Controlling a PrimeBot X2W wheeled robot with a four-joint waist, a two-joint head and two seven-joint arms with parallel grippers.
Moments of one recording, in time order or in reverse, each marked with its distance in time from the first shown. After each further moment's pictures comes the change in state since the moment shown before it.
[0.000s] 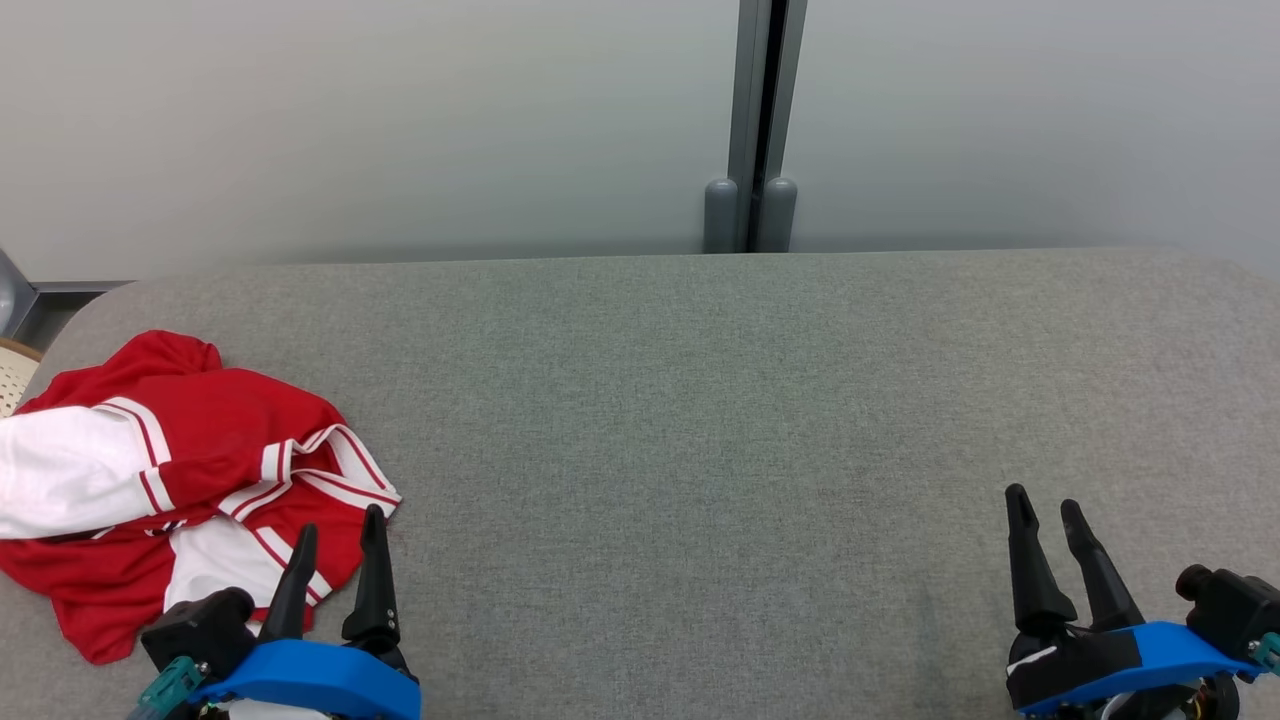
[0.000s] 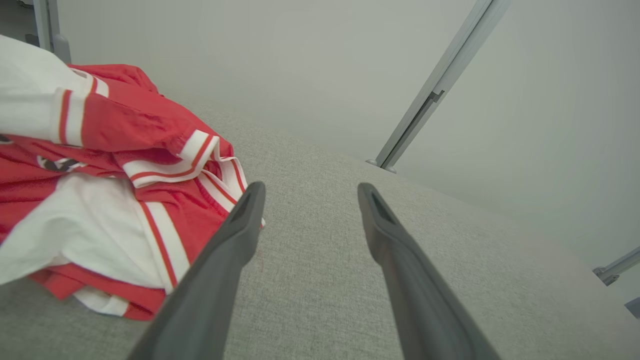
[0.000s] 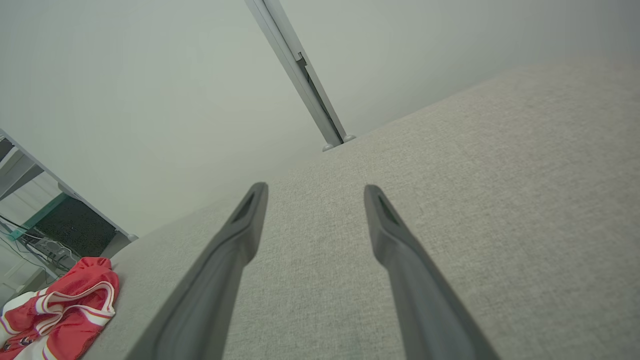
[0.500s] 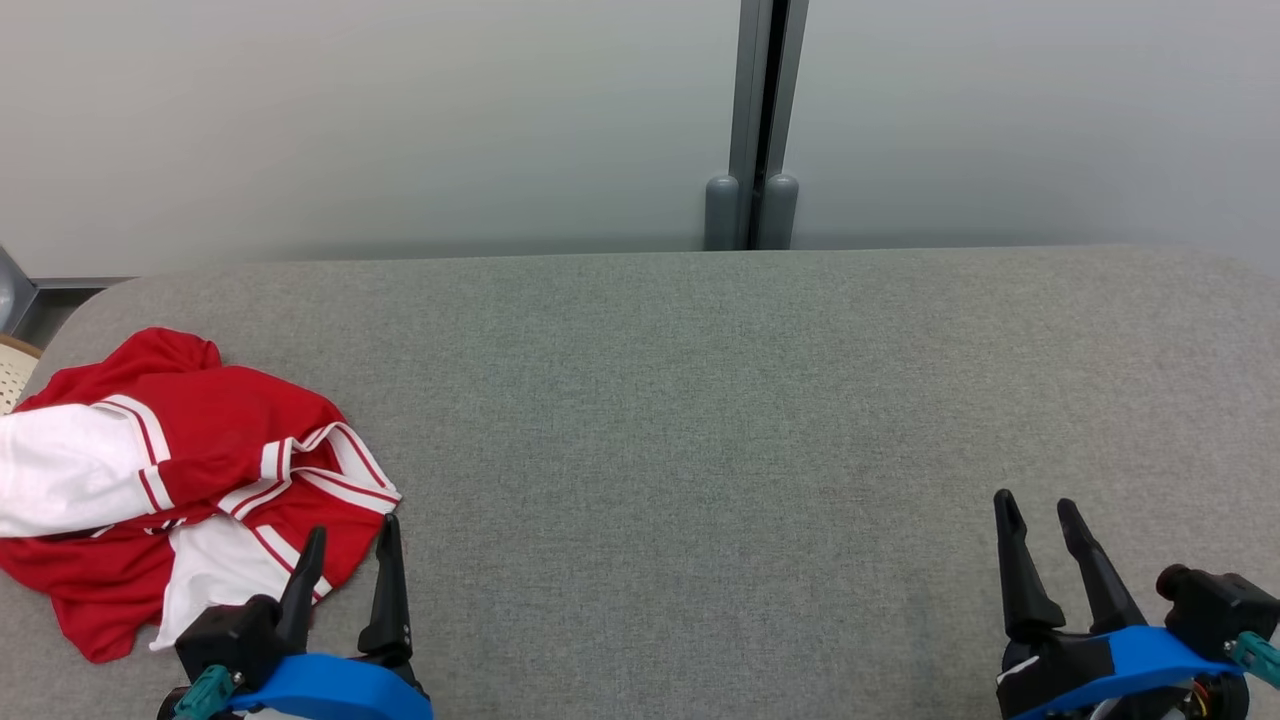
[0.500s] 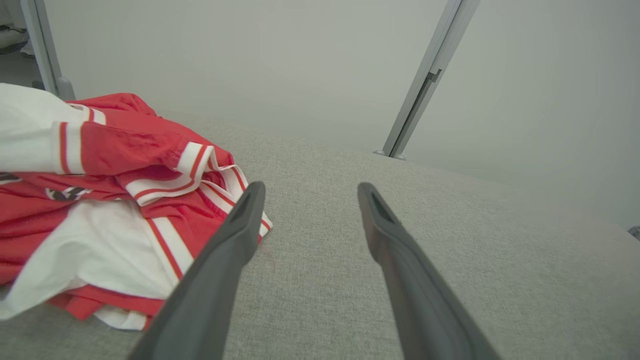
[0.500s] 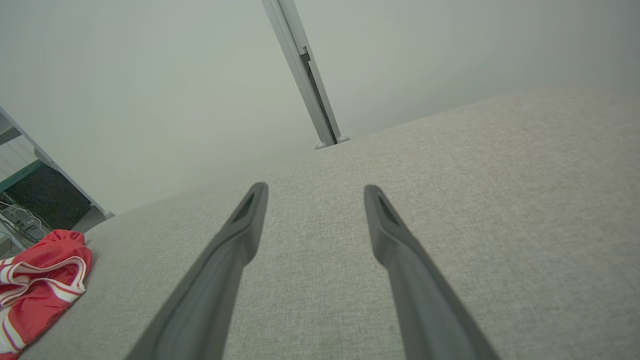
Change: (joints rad) left arm 0.005 0.023 -0.043 0.010 0.126 0.014 -0.038; right arm 0.003 -0.001 0.004 0.002 -0.137 0.000 -0.019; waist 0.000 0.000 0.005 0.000
